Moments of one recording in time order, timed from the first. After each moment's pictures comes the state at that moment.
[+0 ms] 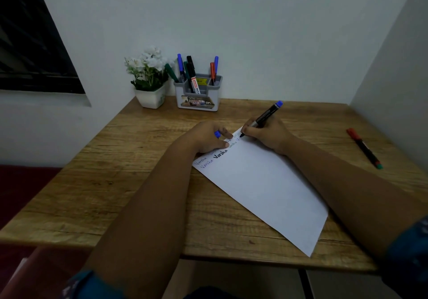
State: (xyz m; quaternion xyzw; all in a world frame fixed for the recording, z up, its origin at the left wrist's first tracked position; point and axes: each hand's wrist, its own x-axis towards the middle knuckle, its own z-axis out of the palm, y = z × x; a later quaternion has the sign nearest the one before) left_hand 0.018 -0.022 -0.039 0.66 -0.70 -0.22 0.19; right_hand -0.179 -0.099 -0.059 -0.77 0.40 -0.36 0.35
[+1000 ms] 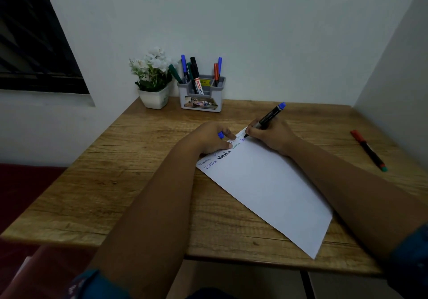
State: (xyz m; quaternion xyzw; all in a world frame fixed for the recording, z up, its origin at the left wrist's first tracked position) left_hand 0.017 -0.021 -0.037 0.66 -0.69 -0.22 0.20; right_hand -0.179 -0.101 -0.059 -0.78 0.42 -0.35 0.30
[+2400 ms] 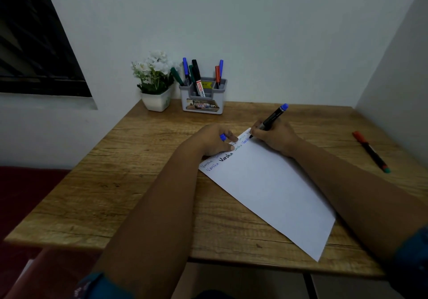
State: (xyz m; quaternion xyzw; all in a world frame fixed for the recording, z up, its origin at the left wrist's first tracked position) left_hand 0.016 -0.021 -0.037 0.66 -0.69 -0.22 0.19; right_hand -0.179 -0.102 -0.058 -0.77 0.46 -0.34 0.29
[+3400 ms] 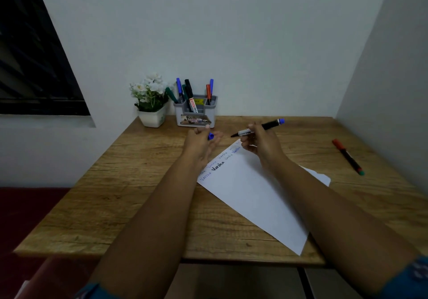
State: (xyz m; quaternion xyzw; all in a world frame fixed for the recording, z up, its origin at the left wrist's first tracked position) left_hand -0.006 -0.011 -0.026 0.45 -0.21 -0.52 0.69; right_hand -0.161 -0.038 -0.024 -0.47 0.39 -0.53 0.58
